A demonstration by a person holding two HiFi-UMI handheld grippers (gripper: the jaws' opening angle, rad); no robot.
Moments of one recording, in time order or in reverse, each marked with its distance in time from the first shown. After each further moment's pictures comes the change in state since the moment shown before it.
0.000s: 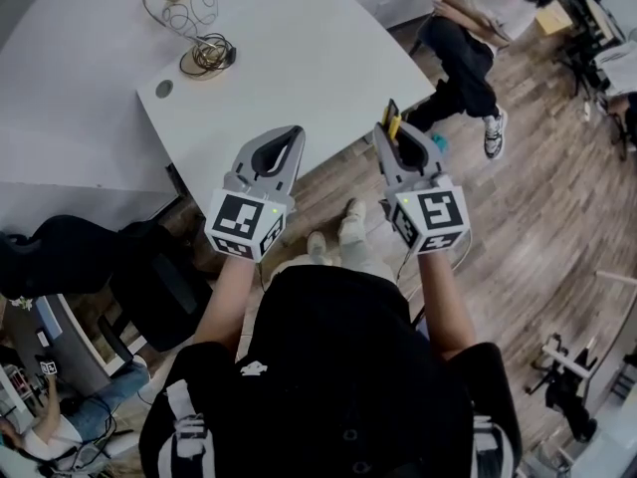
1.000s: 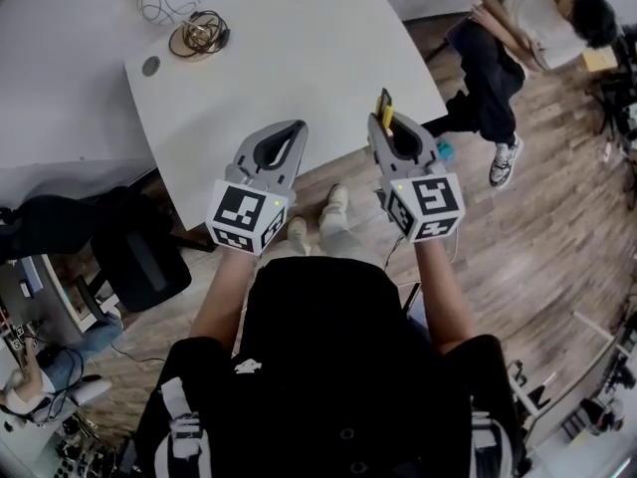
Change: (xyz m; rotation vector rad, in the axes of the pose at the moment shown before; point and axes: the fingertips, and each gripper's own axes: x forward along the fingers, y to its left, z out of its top) left arm 0.113 0.023 -0.046 -0.105 0.121 0.153; right arm 0.101 -0.090 -0.047 0.048 0.137 0.206
